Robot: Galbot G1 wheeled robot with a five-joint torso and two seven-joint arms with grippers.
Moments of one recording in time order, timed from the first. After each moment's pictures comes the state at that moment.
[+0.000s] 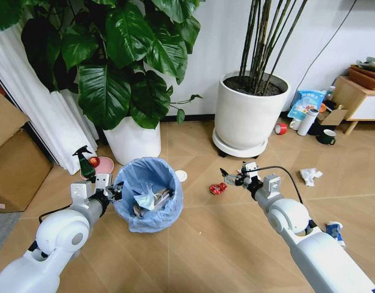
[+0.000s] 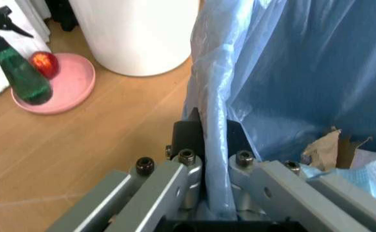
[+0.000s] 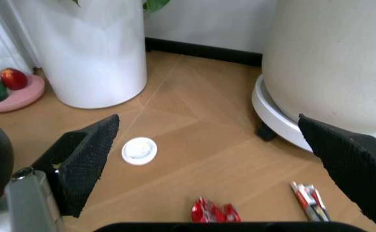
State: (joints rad) left arm 1.23 -0.87 -0.43 -2.13 -0.91 0.67 -0.39; right arm -1.08 1.02 0.28 1.84 0.49 -0.34 0.00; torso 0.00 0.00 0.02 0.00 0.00
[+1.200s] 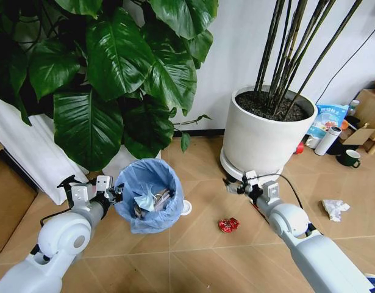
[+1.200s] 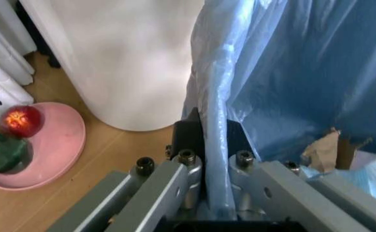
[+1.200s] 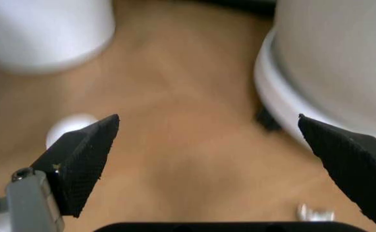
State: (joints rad) left arm 1.26 -0.90 -0.44 -2.14 -0.90 0.67 -0.39; right arm -1.10 1.02 0.28 1.59 0.39 -0.29 -0.19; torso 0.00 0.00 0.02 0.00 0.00
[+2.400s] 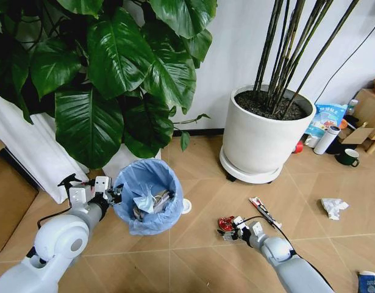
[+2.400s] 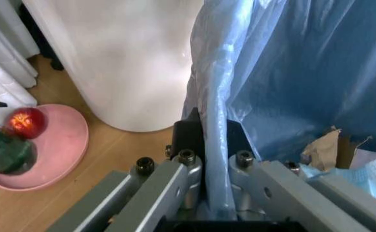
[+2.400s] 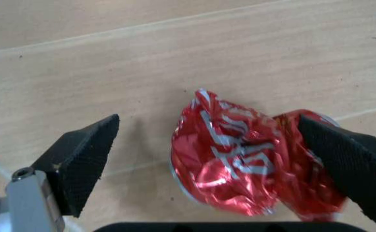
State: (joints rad) left arm 1.27 -0.88 -0.45 -2.15 -0.90 0.66 -0.39; right arm -1.04 1.20 0.24 1.12 0.10 -0.11 -0.44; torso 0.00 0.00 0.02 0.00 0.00
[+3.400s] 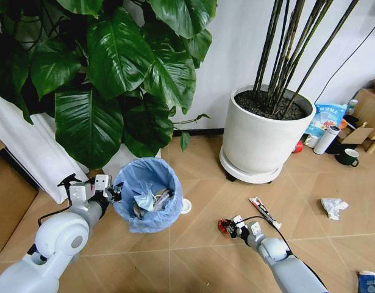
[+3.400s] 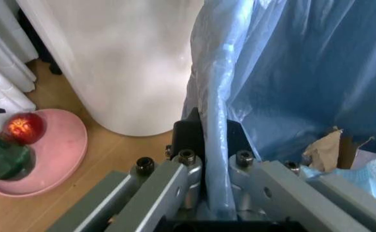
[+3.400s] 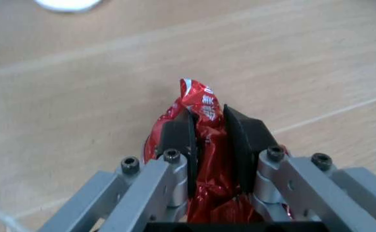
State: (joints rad) left arm 1.26 -0.88 -0.44 -2.14 -0.90 0.66 -0.38; right arm -1.05 1.22 0.28 1.13 0.12 -0.08 -0.39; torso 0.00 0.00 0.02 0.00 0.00
